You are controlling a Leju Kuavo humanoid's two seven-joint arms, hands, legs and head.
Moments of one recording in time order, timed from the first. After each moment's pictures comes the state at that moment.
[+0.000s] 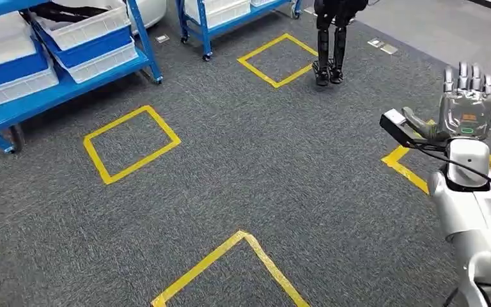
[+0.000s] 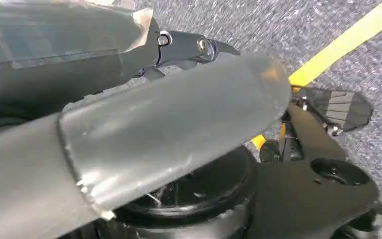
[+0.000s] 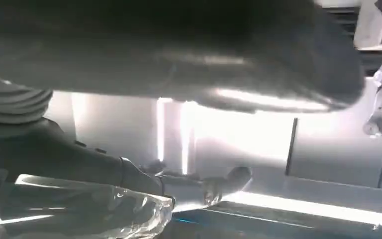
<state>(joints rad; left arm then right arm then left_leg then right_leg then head) -0.08 0.02 -0.96 -0.13 1.04 0.19 0.10 -0.78 -0.40 0.17 -0.85 1.57 -0.50 0.20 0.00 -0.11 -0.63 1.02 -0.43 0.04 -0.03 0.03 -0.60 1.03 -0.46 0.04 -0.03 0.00</state>
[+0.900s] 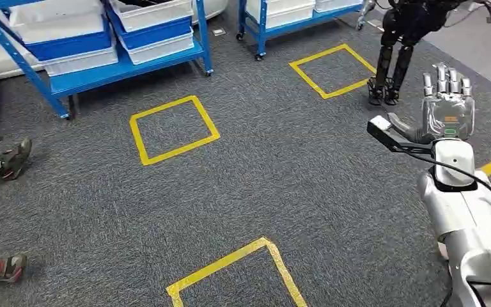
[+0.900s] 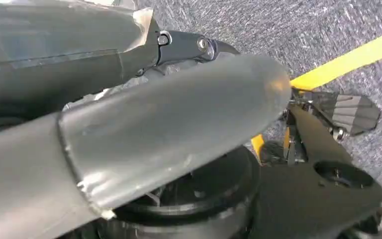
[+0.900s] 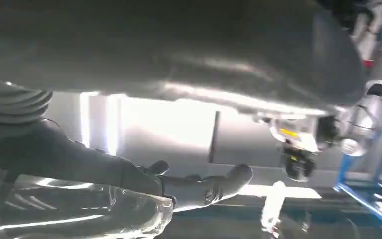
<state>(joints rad) -0.09 0.02 -0.98 -0.13 1.06 0.20 0.11 -0.78 -0.38 0.23 -0.82 1.57 -0.48 0.17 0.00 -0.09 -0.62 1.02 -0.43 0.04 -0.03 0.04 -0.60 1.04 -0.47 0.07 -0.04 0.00</state>
